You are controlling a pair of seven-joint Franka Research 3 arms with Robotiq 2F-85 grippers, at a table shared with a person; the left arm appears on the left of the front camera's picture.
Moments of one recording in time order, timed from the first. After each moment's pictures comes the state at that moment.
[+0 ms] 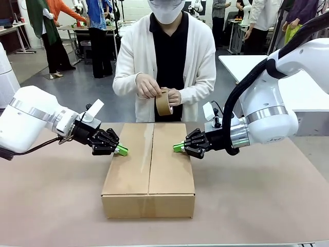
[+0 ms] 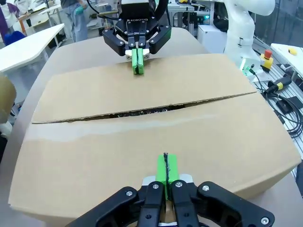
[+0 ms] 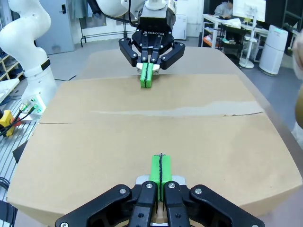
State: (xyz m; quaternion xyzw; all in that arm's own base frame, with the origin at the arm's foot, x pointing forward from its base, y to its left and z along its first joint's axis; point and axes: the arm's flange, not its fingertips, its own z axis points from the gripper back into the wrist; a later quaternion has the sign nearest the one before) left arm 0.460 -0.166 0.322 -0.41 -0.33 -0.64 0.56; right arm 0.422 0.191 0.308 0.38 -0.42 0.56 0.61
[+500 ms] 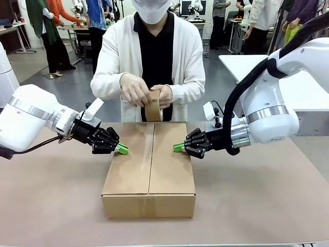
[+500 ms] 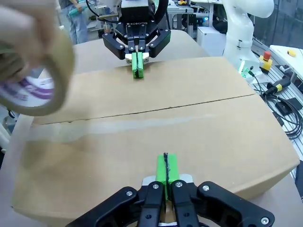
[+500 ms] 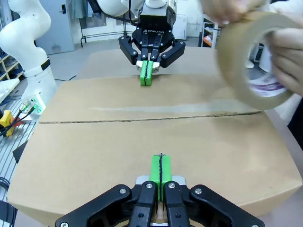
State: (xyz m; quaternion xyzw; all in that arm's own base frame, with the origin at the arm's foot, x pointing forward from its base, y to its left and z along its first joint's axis) left arm 0.461 -0.168 0.326 -0.41 -0.33 -0.64 0.56; right arm 0.422 0.191 0.308 0.38 -0.42 0.56 0.61
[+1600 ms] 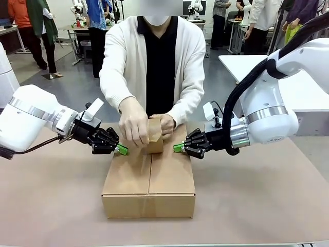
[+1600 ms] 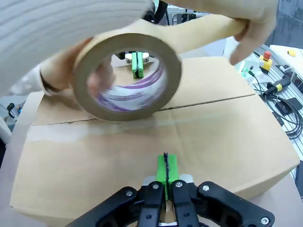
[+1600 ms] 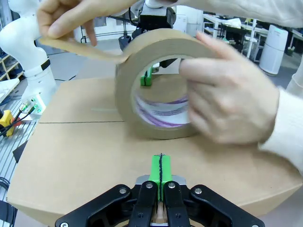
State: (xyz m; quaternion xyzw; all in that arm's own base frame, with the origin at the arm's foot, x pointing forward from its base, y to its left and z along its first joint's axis) left arm 0.461 -0.168 0.326 -0.41 -0.33 -0.64 0.56; right arm 0.422 0.191 0.308 0.38 -0.42 0.56 0.61
